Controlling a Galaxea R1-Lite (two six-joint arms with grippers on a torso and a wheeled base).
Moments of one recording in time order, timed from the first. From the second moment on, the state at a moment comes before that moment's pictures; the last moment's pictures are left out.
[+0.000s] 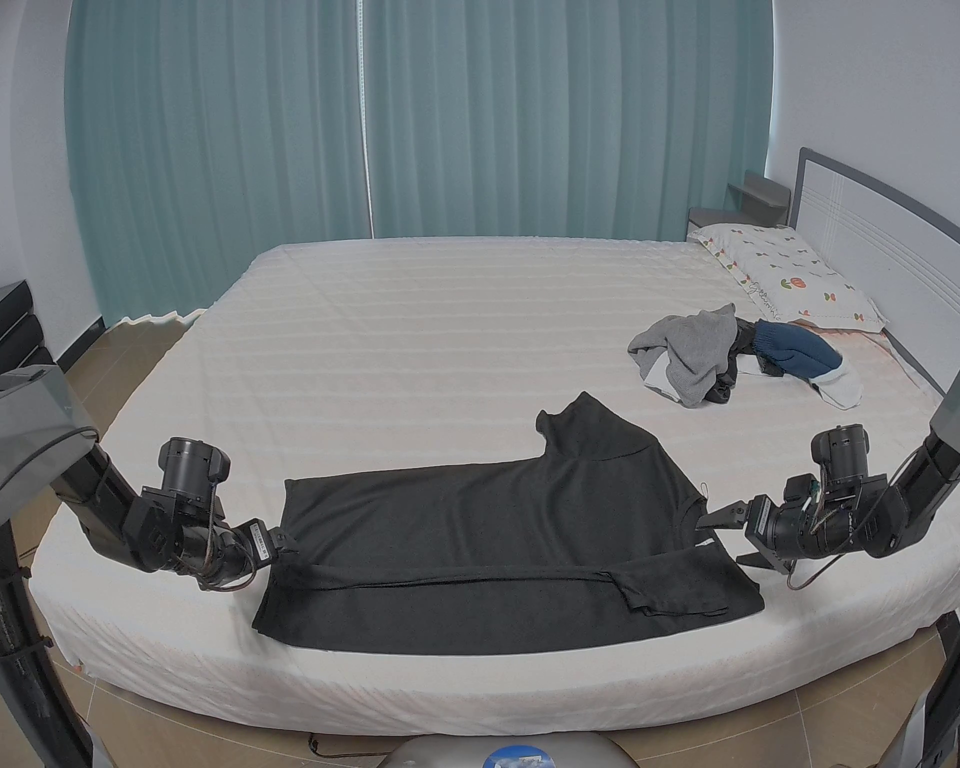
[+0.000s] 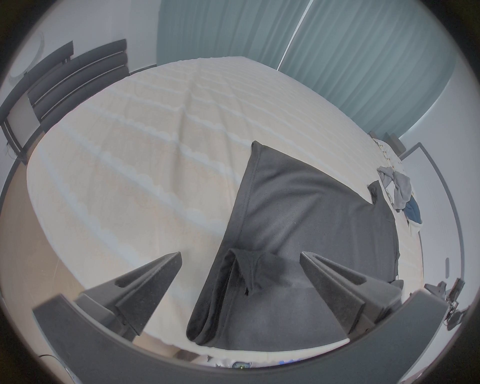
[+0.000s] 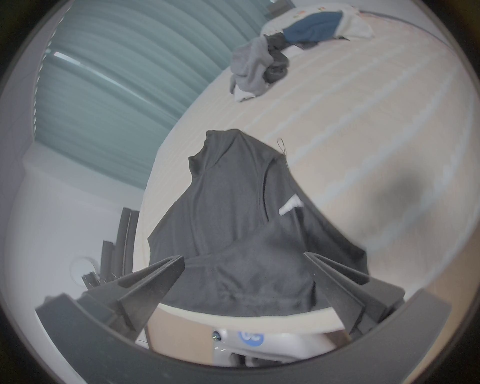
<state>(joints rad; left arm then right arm) -0.05 2.03 -0.73 -0.37 -0.08 -0.54 0.06 1.99 -0.63 -0.55 0.41 0.65</state>
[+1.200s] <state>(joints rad) -0.01 1.92 -0.57 -0.35 -0.42 -0.77 0.25 2.03 -0.28 -1.04 0.06 0.94</state>
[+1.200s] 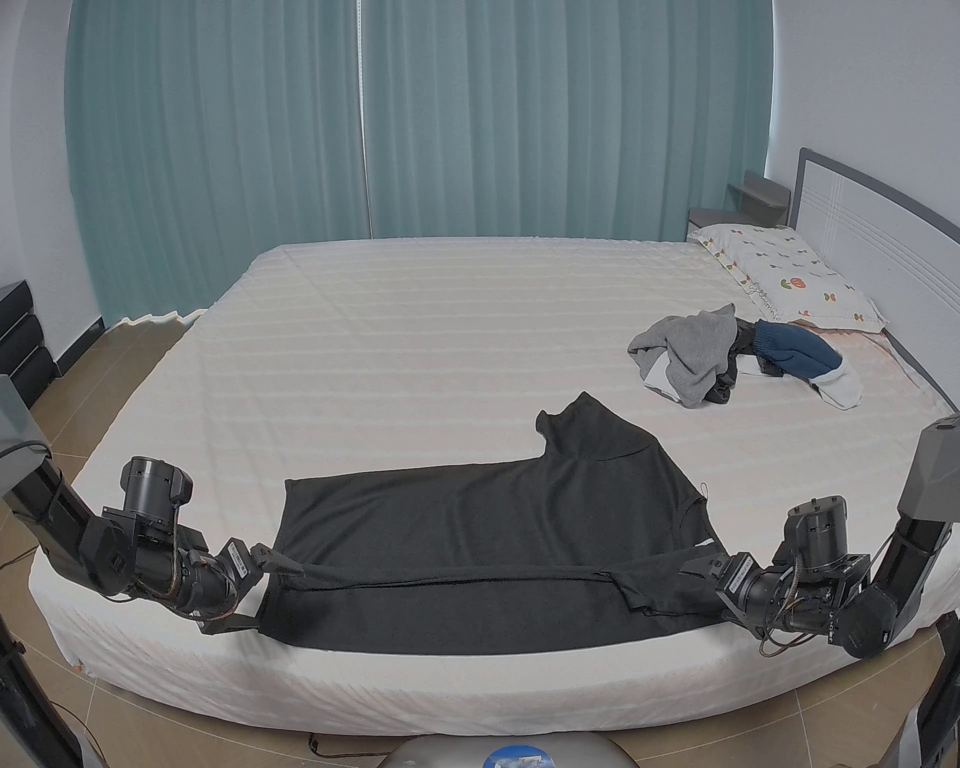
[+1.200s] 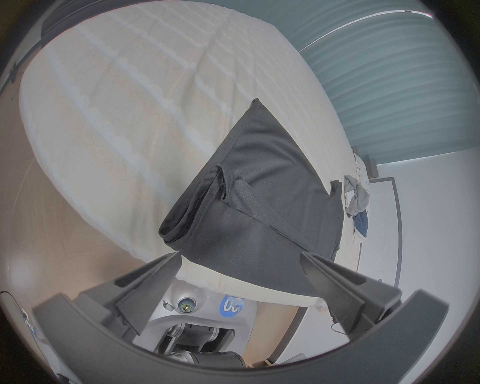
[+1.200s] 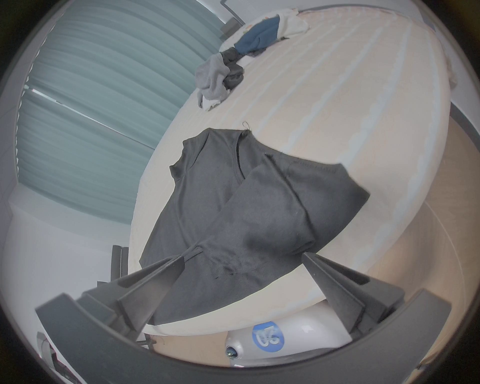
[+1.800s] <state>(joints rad) -0.01 1.93 -0.57 -0.35 -0.42 -0.77 0.21 2.06 -0.30 -1.05 0.06 0.81</state>
